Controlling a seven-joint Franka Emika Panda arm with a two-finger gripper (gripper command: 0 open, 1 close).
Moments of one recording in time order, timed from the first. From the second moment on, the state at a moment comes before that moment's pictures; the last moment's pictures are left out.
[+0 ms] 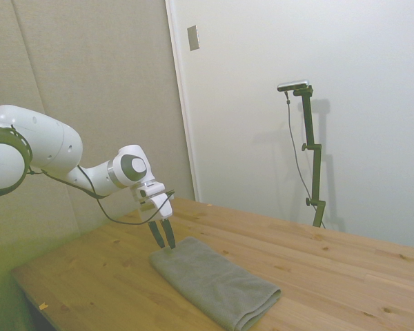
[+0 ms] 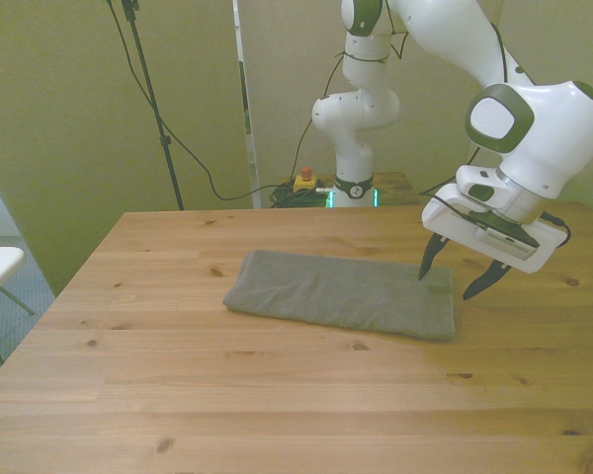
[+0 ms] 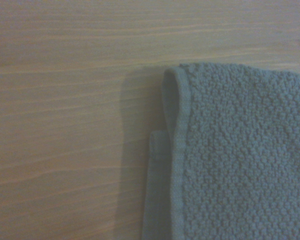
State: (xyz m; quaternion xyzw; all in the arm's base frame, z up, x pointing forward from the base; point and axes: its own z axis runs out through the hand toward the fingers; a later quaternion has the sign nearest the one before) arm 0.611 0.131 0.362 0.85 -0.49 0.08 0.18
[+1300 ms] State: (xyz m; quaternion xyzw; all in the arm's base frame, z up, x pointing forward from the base) arm 0.614 0.111 0.345 0.84 -0.47 0.11 0.26
